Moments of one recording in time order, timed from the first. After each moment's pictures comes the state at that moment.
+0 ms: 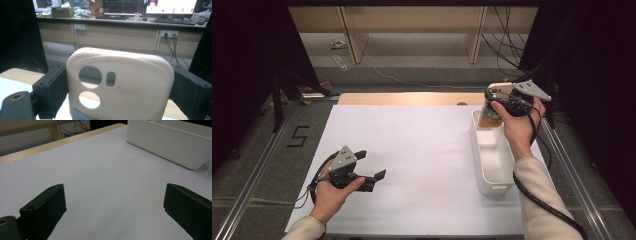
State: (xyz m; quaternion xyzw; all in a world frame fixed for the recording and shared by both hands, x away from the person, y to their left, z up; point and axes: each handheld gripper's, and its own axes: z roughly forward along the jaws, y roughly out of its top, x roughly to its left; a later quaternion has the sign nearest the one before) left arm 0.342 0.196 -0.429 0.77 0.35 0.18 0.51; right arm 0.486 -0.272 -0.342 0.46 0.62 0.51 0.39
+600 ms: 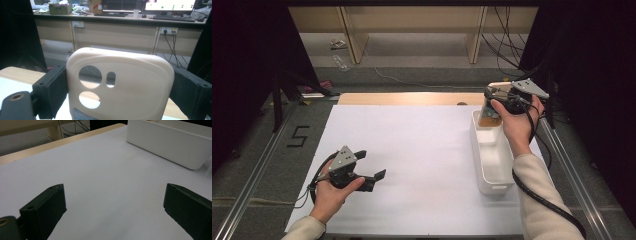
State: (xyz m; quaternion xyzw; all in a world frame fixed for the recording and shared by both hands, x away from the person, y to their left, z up) left arm 0.343 0.197 -0.430 0.76 0.35 0.18 0.51; right arm 0.496 -0.272 -0.345 0.47 0.62 0.50 0.39
